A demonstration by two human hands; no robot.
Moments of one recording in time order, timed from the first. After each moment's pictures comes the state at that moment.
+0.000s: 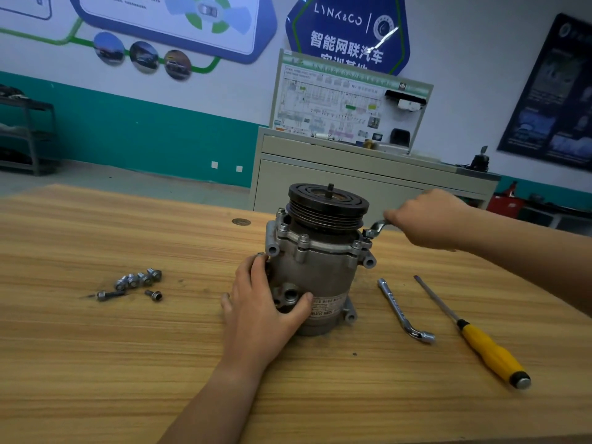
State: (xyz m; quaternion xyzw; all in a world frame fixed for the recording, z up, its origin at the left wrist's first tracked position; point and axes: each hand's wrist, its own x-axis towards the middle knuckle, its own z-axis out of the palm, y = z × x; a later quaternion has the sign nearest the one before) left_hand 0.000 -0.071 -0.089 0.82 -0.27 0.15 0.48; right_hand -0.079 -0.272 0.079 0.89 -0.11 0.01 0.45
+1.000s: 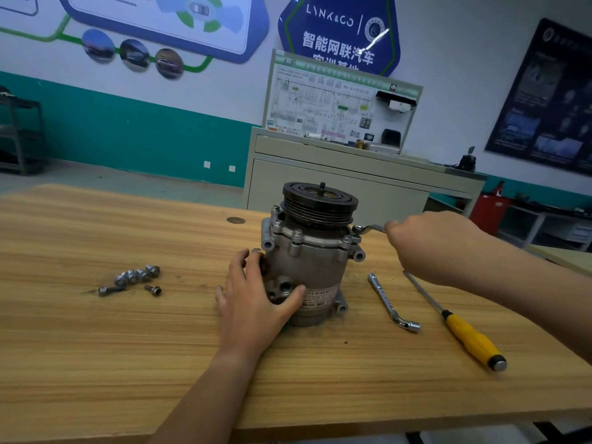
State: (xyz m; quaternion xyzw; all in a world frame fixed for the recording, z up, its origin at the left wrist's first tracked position) left_hand 0.000 -0.067 -0.089 0.82 -0.27 0.16 0.47; right_hand -0.127 -0.201 0.070 0.90 -0.21 0.01 0.38
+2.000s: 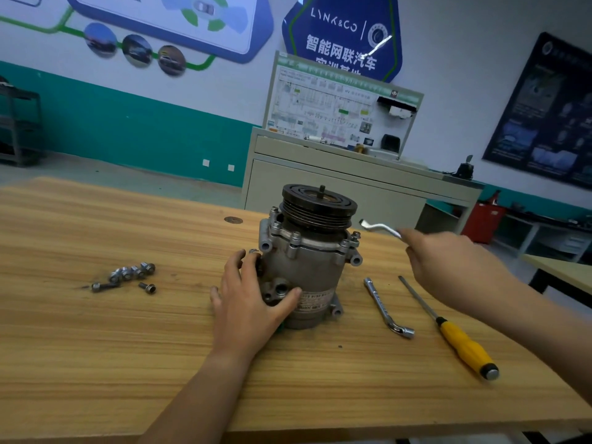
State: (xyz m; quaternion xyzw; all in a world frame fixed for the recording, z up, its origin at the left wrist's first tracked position) left_hand 0.002 -0.069 -0.092 0.82 -0.26 0.16 0.49; right_hand -0.149 -0.218 0.052 0.93 -0.24 0.15 0.22
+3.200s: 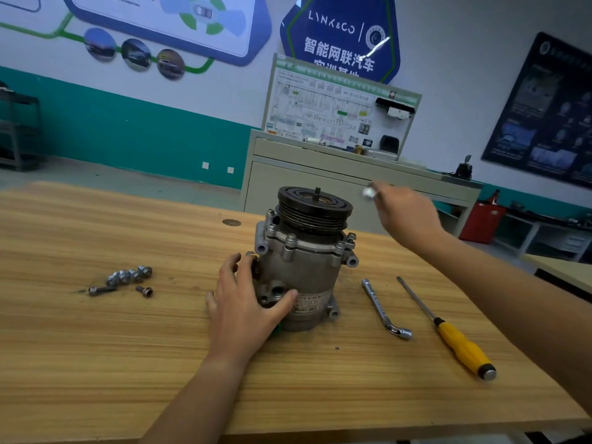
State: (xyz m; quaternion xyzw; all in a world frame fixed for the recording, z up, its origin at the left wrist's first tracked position) left_hand 0.001 -0.068 -0.091 0.81 -0.25 0.16 0.50; right_hand -0.078 -0.273 0.067 0.91 -0.14 0.31 0.22
